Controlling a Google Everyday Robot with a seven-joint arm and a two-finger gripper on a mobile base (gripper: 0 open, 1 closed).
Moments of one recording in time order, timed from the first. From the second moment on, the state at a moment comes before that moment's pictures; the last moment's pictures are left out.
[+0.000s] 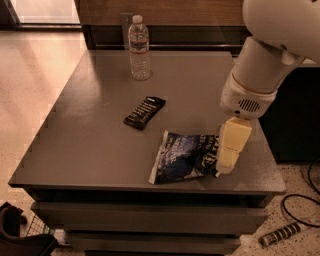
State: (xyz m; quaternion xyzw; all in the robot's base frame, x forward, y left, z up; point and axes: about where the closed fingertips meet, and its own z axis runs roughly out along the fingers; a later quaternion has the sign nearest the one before) arm 0.458 -0.148 0.864 -0.61 0.79 0.05 0.06
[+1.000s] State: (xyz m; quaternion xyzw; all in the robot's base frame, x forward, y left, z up) arm 0.437 -0.107 0.821 -0.61 0.77 0.17 0.11
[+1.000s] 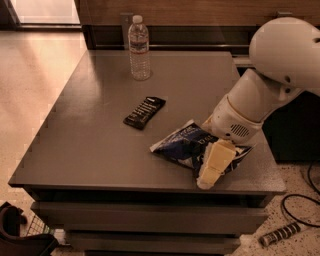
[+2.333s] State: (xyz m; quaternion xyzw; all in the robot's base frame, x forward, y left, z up) arm 0.435 -0.104 0.822 -0.61 0.76 0.16 0.11
